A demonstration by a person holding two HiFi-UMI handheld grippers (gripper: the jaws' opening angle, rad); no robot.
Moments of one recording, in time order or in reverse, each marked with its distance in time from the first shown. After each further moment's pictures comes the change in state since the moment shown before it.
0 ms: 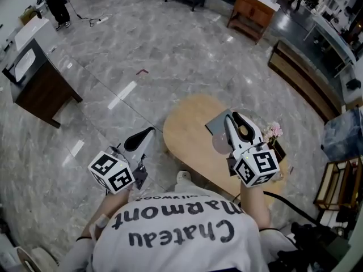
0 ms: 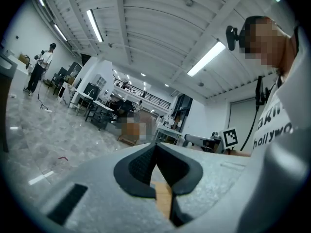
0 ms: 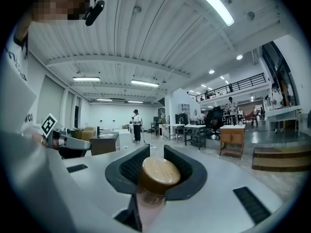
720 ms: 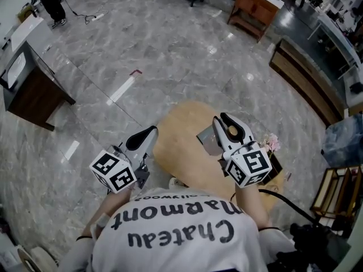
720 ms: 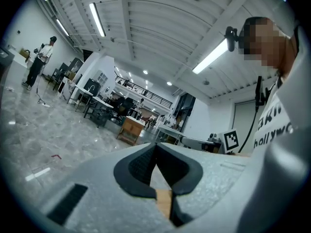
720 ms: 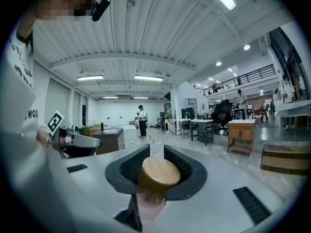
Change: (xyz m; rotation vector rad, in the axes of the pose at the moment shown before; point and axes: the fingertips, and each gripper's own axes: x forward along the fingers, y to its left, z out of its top) left arm 0.123 0.027 -0.009 -0.040 0.017 0.015; right arm 0.076 -0.075 -0.024 -0.003 0.060 0.110
